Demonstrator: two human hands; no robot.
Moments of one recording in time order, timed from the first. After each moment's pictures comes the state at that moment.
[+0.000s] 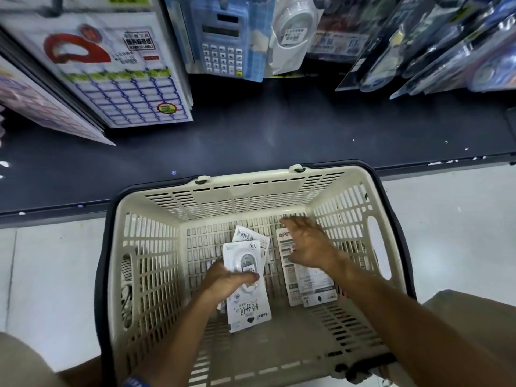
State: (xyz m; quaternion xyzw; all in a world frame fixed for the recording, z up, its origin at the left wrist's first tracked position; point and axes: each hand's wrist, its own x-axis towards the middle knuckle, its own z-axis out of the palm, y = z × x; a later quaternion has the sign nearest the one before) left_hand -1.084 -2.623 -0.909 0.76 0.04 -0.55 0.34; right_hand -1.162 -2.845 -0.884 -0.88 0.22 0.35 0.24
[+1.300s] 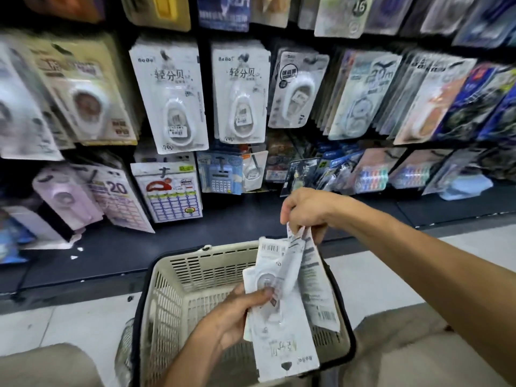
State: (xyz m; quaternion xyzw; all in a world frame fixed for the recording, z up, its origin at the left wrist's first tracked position) left_hand -1.122 -2.647 -0.695 0.48 -0.01 -0.60 0.64; right_hand -1.138 -2.849 -0.522 -0.86 0.32 0.20 0.35
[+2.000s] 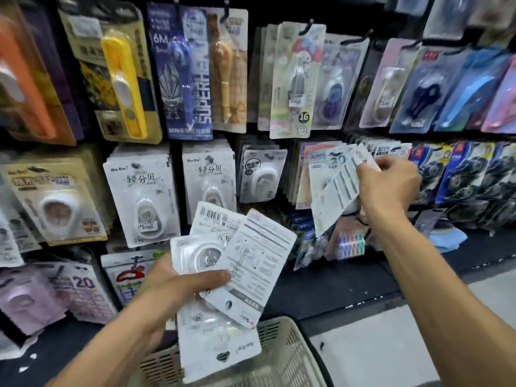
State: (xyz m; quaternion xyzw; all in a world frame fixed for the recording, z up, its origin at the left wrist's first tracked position) left_hand -1.033 -2.673 -0.494 0.61 -0.20 -0.37 0.67; right_hand -1.165 -2.972 -0.404 -0.66 0.50 -0.51 0.21
